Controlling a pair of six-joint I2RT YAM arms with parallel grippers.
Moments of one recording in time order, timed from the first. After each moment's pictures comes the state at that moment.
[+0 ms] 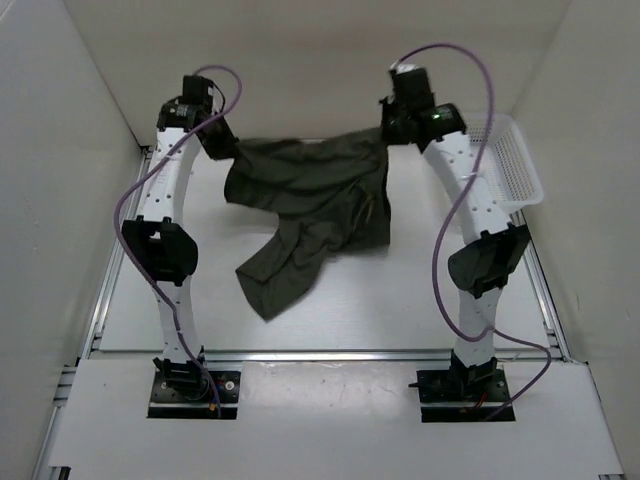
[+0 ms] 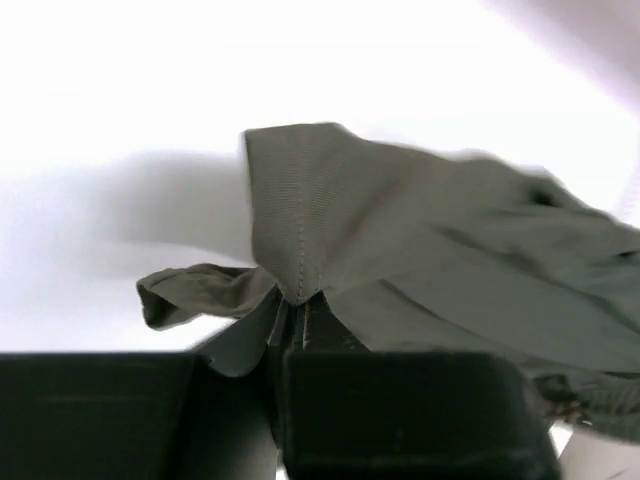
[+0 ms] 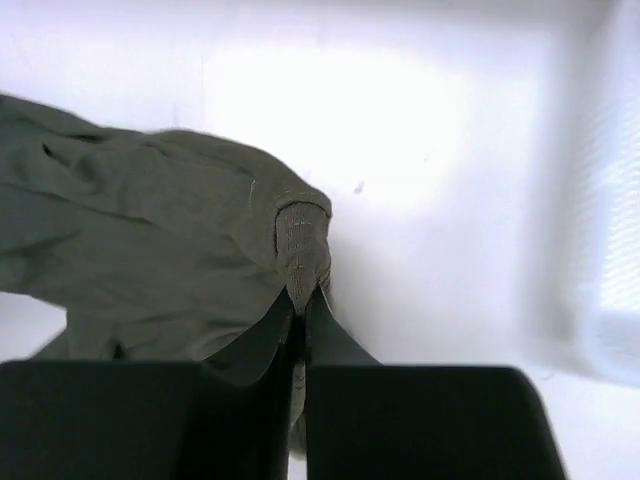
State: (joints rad) left arm -0.10 2.11 2.29 -1.11 0.08 -0.56; right arm 0.43 2.03 2.27 -0.95 0.14 0.21
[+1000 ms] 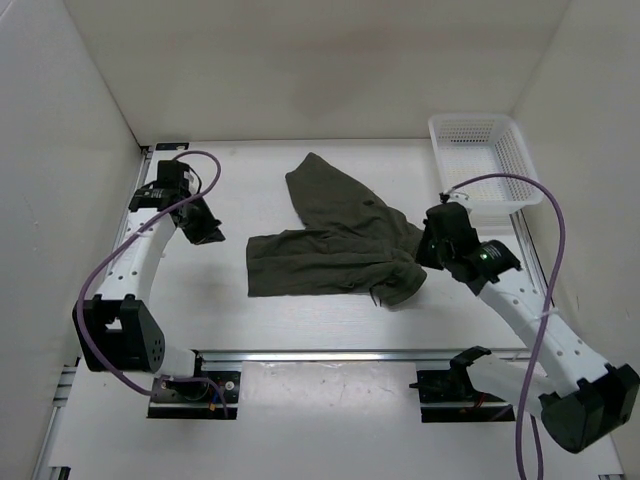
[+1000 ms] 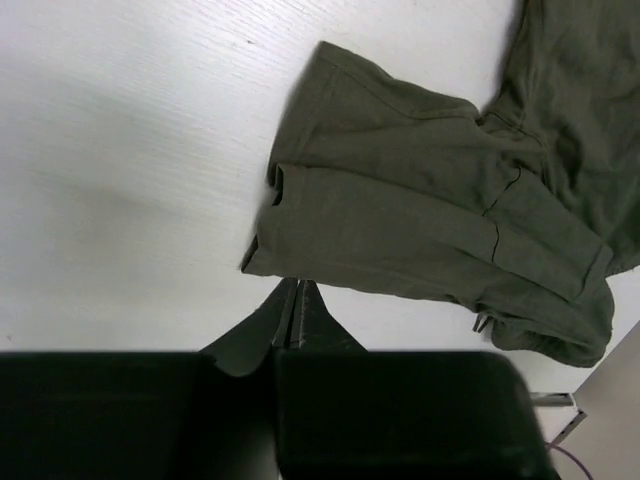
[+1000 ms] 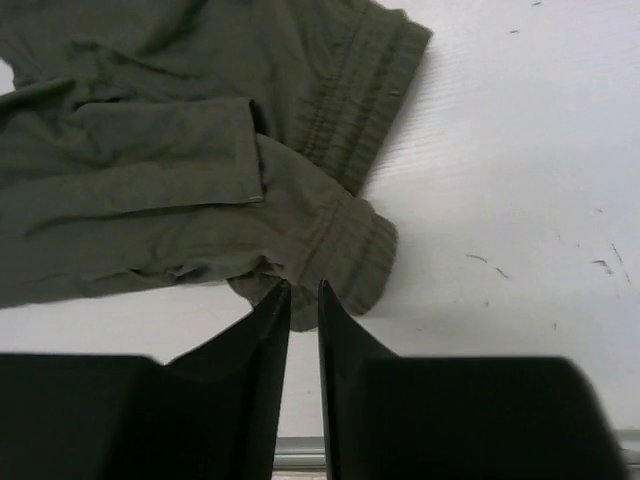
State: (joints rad) left arm -0.01 1.41 1.25 -0.94 0.16 -0.56; right arm 0.50 0.97 0.94 -0.77 0.29 0.54
